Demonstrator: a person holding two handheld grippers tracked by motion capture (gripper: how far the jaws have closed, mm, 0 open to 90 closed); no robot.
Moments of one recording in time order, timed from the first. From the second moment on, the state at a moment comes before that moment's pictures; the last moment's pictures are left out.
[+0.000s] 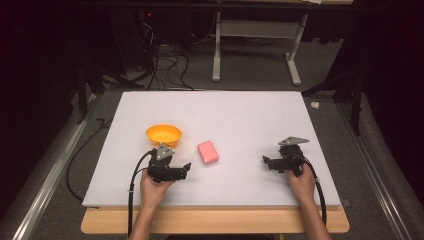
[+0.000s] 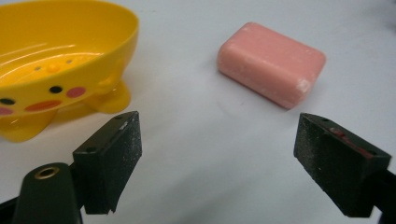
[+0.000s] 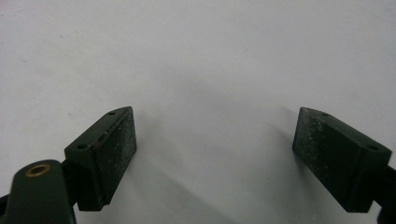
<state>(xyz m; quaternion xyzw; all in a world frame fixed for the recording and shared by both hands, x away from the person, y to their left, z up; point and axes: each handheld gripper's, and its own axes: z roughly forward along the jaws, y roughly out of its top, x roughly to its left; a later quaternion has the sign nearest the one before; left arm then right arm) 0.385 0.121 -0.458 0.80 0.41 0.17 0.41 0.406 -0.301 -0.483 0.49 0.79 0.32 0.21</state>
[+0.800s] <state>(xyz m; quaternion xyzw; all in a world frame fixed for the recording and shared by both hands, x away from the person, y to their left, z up) 0.407 0.070 -0.450 0.82 0.37 0.15 0.42 0.406 -0.301 -0.483 0.49 0.79 0.31 0.21</state>
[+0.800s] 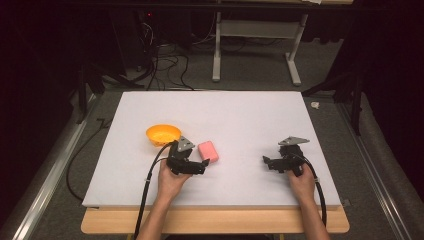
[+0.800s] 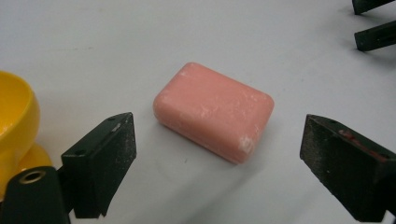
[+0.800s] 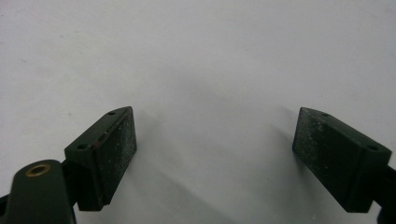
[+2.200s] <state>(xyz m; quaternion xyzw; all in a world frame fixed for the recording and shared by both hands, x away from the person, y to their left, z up) 0.447 0.040 -0.477 0.85 0.35 0.12 0.38 0.406 -0.301 -0.483 0.49 0.79 0.31 0.21</state>
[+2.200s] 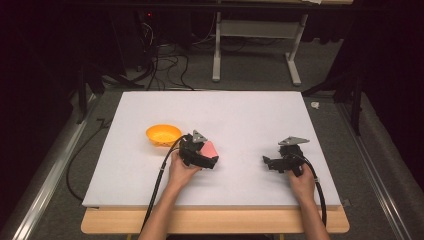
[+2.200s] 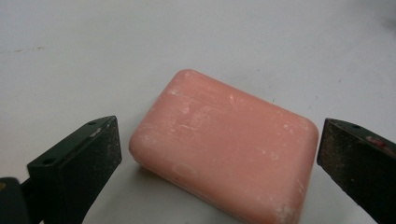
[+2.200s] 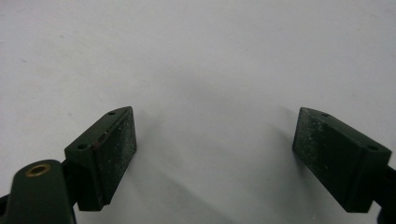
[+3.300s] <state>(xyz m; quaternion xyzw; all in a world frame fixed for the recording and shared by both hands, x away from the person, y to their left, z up) 0.446 0.031 -0.484 0.85 0.34 0.14 0.37 0.406 -0.301 -0.483 0.49 0.79 0.31 0.21</state>
